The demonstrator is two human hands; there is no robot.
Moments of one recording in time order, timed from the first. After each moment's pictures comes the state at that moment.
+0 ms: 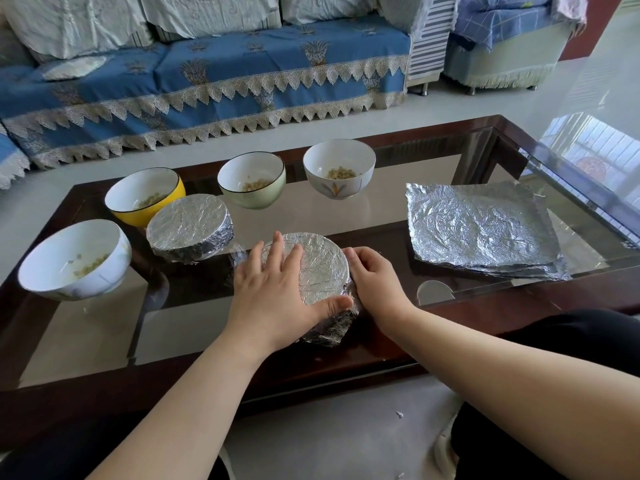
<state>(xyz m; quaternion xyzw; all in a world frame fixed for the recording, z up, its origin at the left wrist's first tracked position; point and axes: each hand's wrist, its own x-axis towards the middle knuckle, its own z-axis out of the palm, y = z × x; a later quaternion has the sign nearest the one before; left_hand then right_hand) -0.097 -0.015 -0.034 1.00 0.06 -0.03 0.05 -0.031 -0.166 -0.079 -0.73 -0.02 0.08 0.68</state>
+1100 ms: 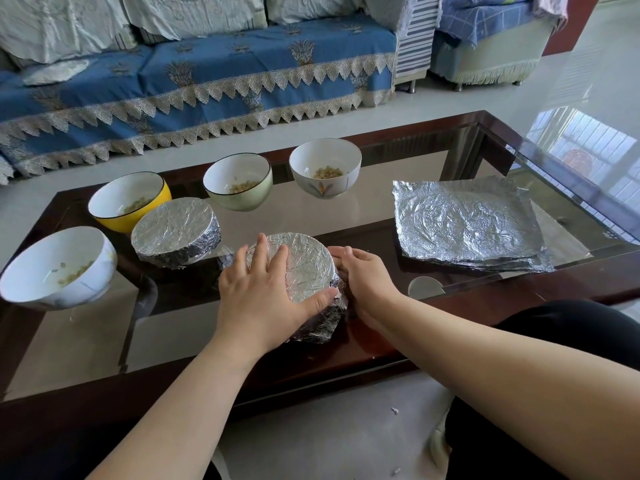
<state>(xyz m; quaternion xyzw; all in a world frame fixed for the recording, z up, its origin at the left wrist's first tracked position) -0.095 -0.021 -0.036 1.00 0.09 -0.01 0.04 -0.018 -0.159 -0.084 -0.62 0.09 0.18 0.76</state>
